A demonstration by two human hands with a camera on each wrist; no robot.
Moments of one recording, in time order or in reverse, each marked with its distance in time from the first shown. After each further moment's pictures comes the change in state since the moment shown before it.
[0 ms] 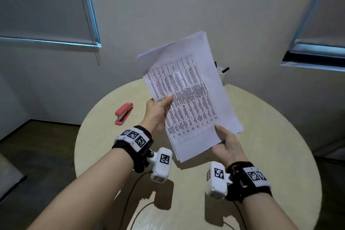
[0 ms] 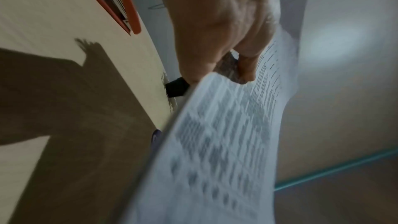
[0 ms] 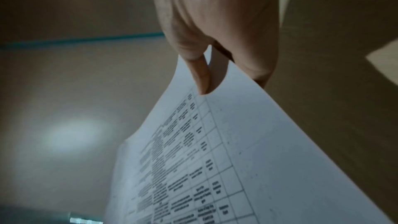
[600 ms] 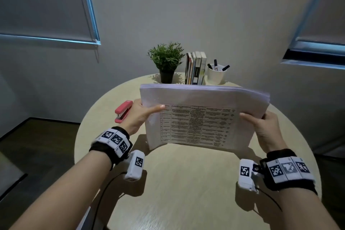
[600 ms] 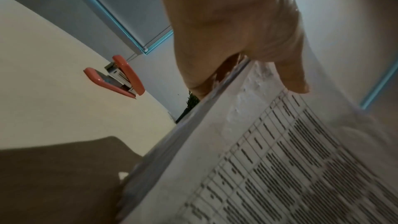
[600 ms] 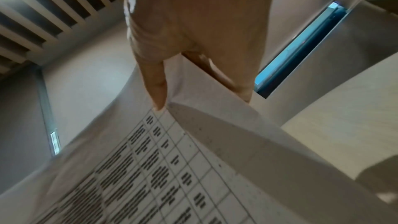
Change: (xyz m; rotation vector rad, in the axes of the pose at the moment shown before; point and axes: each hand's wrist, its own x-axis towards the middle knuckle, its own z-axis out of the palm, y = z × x) left_hand -0.002 0.015 -0.060 0.428 -0.255 0.197; right_hand -0.023 -0.084 -0.021 -0.733 -0.009 -0.723
